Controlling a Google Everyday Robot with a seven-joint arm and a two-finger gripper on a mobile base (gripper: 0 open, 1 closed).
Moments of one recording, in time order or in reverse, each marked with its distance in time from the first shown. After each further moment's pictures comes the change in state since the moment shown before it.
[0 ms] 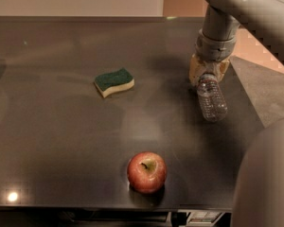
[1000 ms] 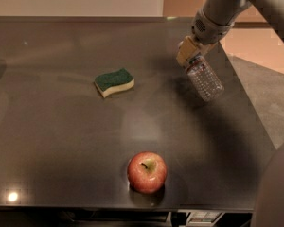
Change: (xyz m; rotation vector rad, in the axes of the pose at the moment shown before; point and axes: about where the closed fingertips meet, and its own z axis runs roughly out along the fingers) arm -0.049 0.036 -0.046 -0.147 -0.284 -0.413
